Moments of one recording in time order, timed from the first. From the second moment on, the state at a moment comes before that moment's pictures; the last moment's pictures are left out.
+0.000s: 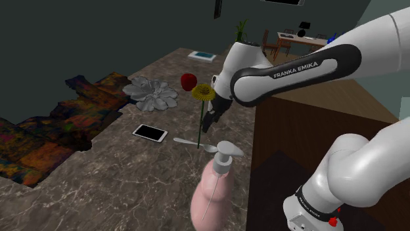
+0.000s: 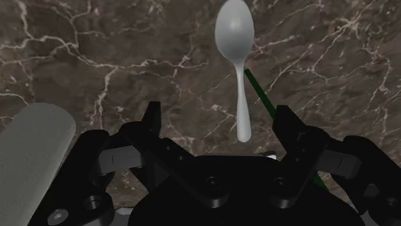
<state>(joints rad) 0.23 -0.37 0.14 -2.55 0.21 2.38 -0.10</state>
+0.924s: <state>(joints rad) 0.29 -0.09 0.20 -2.52 0.25 2.65 -0.10</state>
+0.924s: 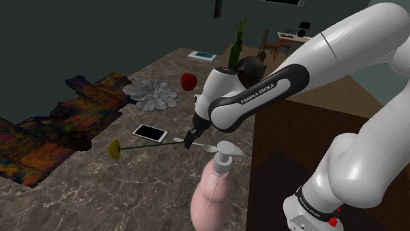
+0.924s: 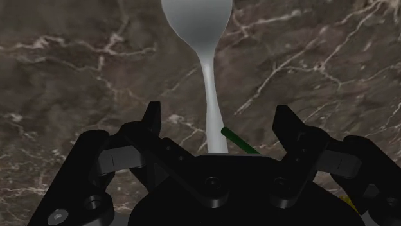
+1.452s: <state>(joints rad) 0.29 -0.09 0.20 -2.51 0.25 2.65 -0.10</state>
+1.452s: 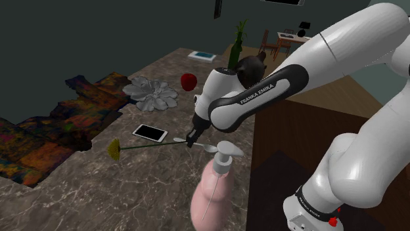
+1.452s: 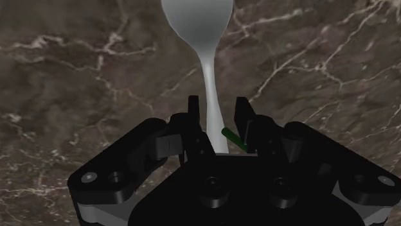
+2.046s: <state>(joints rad) 0.29 -0.09 0.20 -2.51 0.25 2.65 -0.10</state>
